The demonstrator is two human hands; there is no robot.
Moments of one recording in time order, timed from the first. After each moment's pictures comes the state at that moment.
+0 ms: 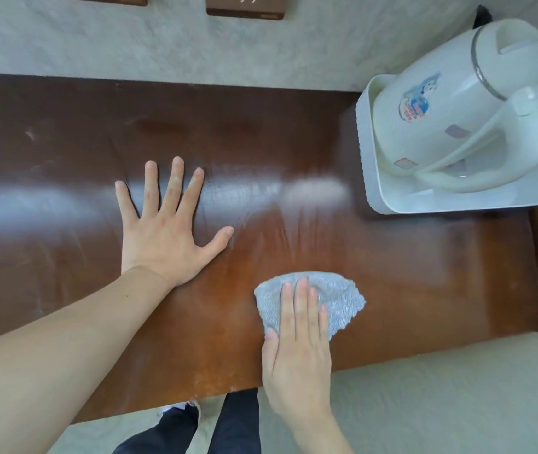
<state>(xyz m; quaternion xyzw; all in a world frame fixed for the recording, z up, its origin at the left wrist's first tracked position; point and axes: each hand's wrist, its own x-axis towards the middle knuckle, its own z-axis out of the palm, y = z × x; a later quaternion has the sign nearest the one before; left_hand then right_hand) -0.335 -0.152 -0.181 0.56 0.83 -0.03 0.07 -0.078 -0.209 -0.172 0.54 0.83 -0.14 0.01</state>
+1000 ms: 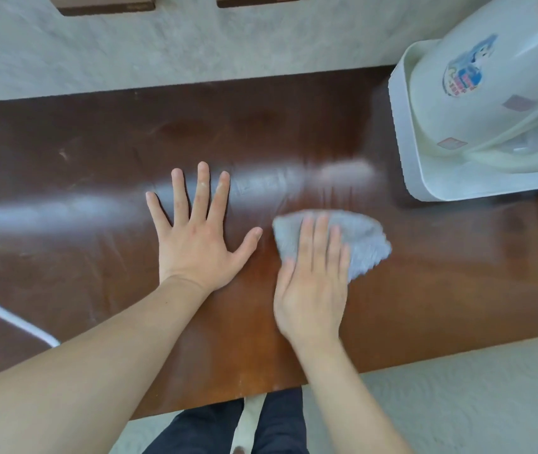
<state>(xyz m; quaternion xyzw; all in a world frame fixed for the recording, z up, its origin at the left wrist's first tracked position) -0.336 -0.155 -0.181 0.56 0.83 -0.03 0.09 -0.159 -0.147 -0.180 0.59 0.80 -0.11 -0.02</state>
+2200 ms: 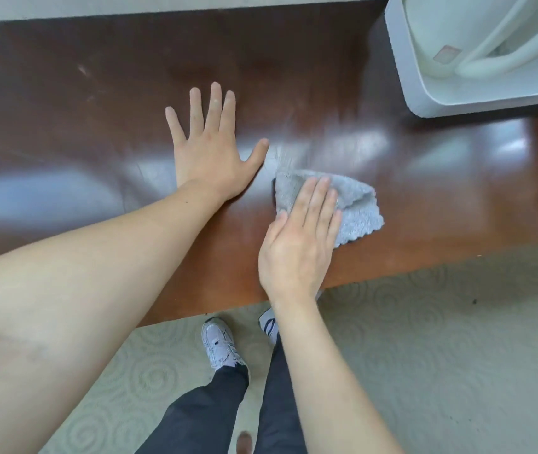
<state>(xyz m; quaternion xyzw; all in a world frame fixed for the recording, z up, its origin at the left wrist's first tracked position) -0.335 -0.165 -0.184 0.56 0.83 0.05 0.07 -0.178 -0.239 -0.182 0.68 0.72 -0.11 -0.11</state>
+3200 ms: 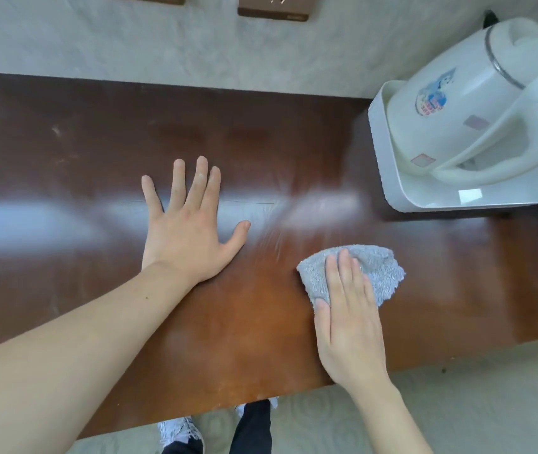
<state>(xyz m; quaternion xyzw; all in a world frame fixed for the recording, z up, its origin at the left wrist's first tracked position) -0.336 -0.158 -0.182 0.57 0.82 0.00 0.07 -0.063 -0.161 -0.173 0.51 0.85 -0.14 -0.01</state>
